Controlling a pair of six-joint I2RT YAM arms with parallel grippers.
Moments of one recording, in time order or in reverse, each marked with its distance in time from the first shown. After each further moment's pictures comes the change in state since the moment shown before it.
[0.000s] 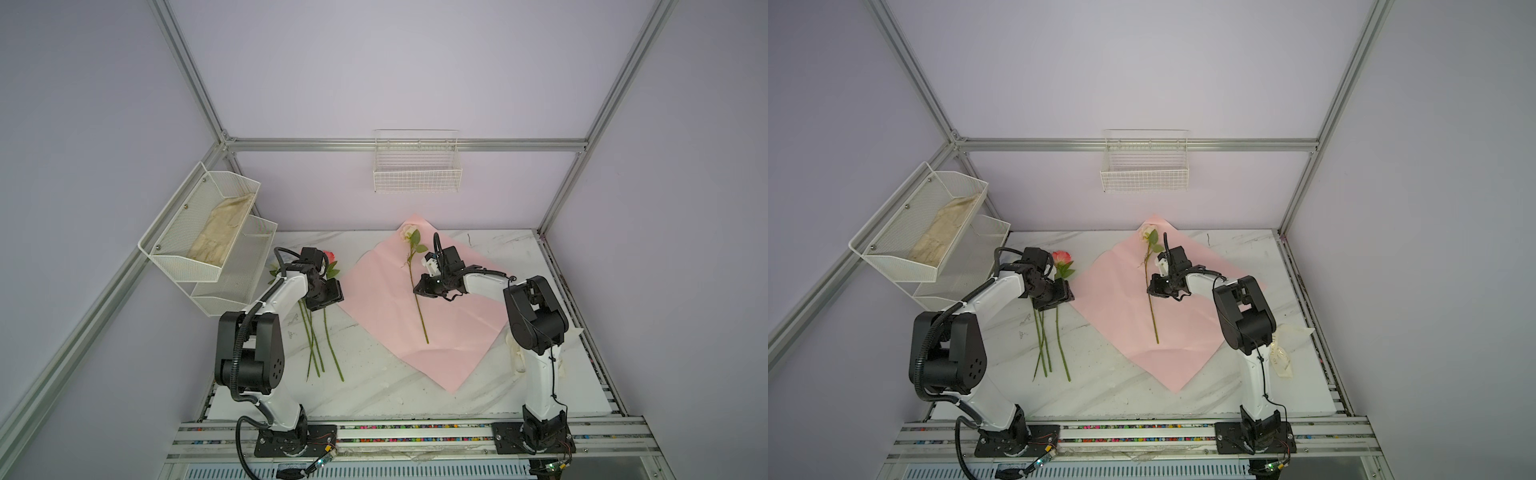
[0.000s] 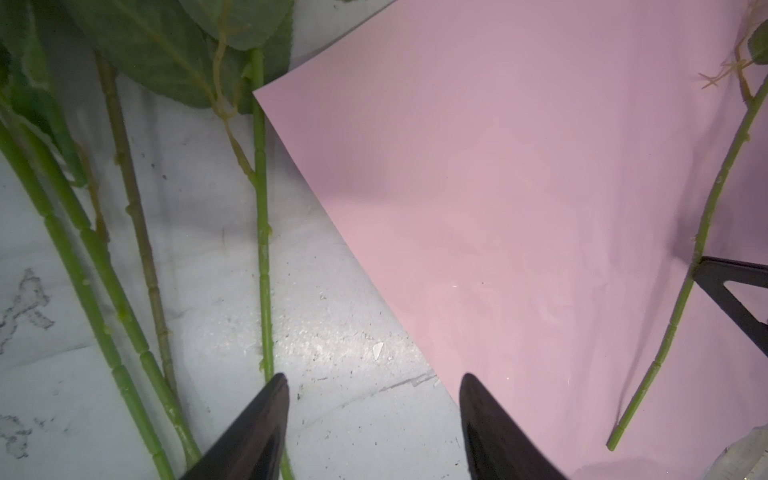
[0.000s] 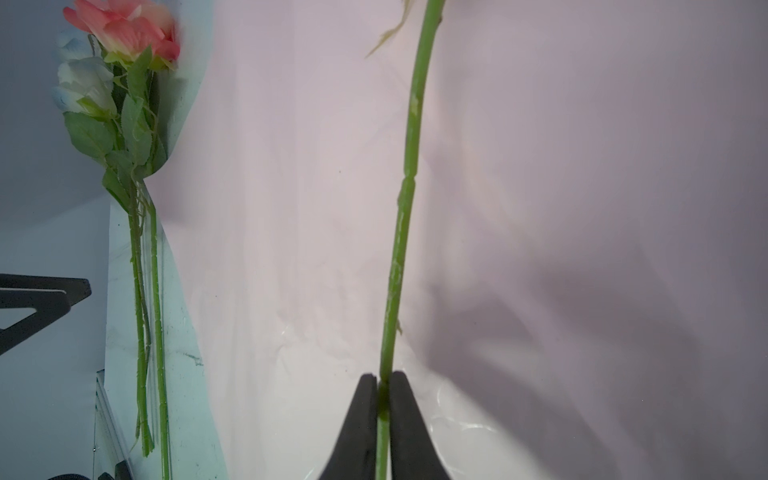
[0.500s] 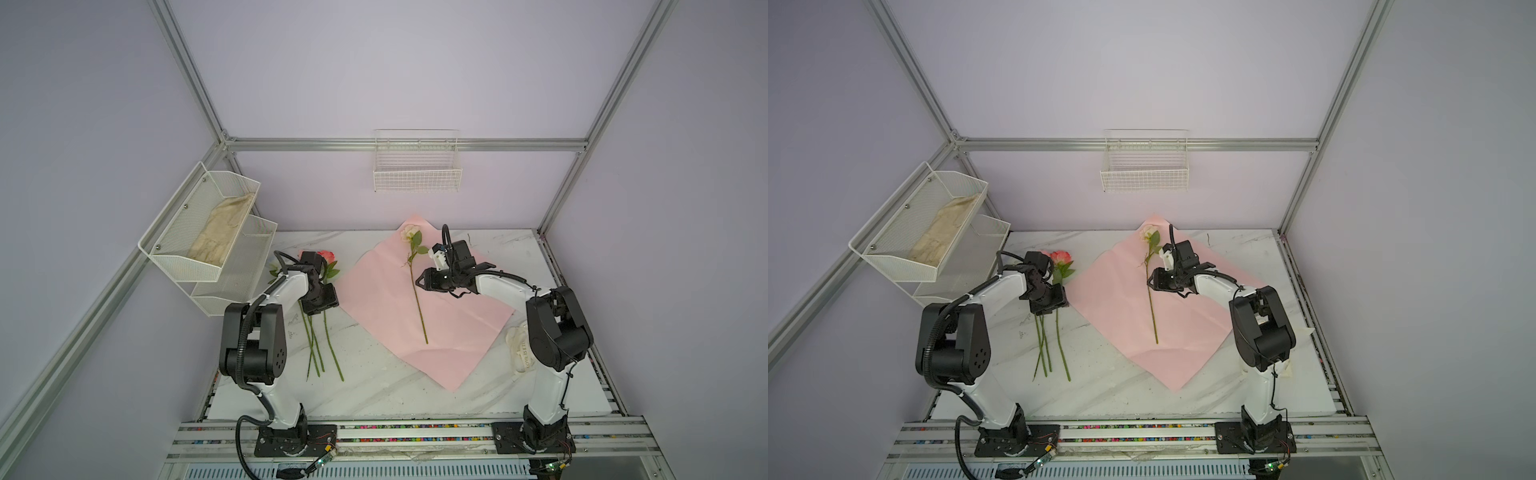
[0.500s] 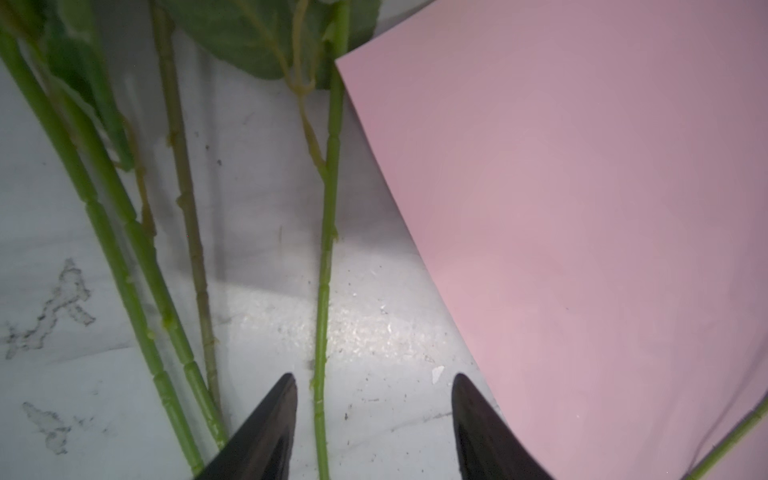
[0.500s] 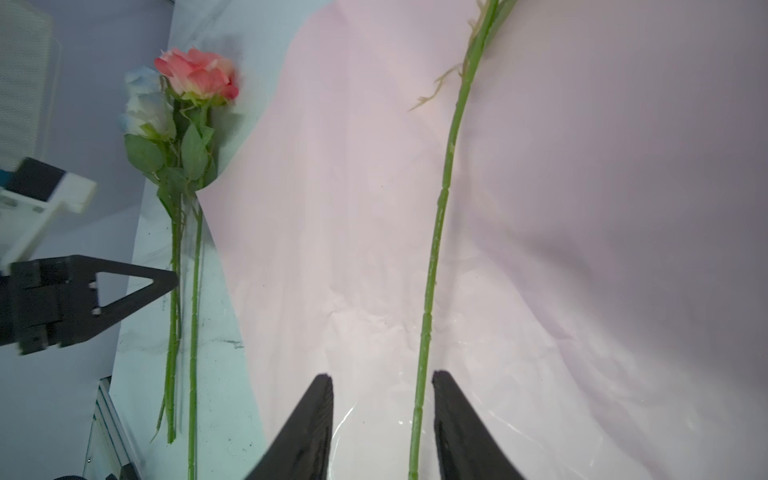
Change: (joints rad) left arm 0.021 0.093 0.000 -0.017 -0.095 0.003; right arm 0.000 -0.228 -0.088 -0.028 0.066 -0.004
